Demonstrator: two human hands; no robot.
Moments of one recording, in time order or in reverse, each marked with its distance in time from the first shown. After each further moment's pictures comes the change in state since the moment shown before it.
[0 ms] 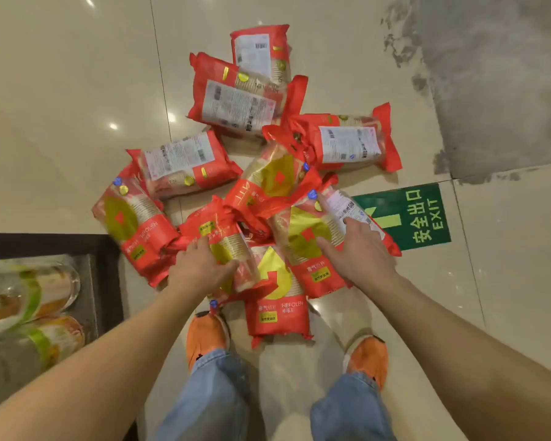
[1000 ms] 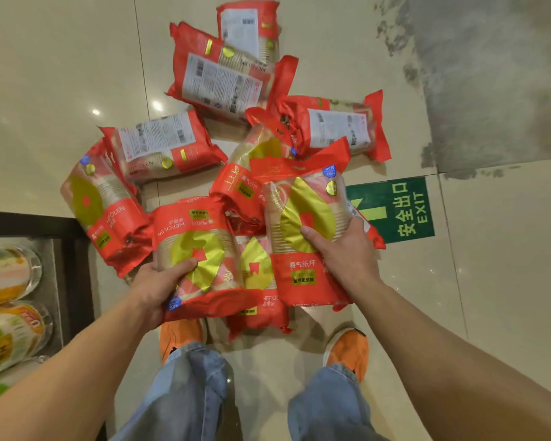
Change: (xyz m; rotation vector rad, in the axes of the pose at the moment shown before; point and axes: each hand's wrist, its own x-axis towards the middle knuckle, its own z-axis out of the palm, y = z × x) left_hand 0.001 -0.066 0.053 -1.198 -0.098 -0.364; right_hand 0.001 0.023 0.032 0.519 0.167 0.166
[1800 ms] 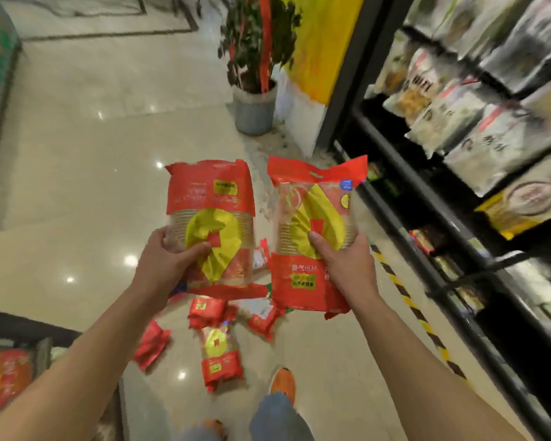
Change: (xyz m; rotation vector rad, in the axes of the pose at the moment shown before) left_hand -0.637 0.209 0.011 0.129 -0.310 0.844; right_hand -0.398 -0.135 -0.489 0.475 0.431 -0.153
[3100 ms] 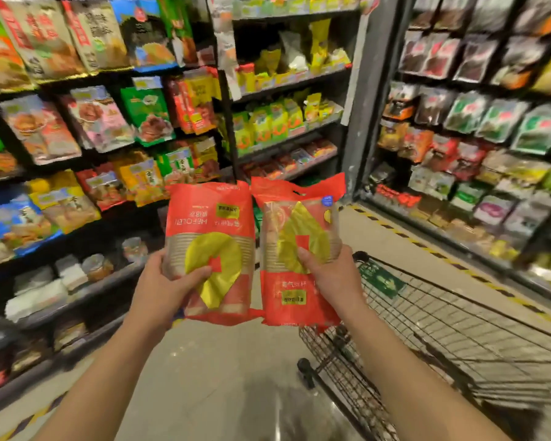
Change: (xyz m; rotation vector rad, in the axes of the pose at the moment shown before) left_hand -0.720 -0.071 0.476 0.541 -1.650 0.477; right_hand -0.677 0.369 -0.509 0.453 1.534 0.623
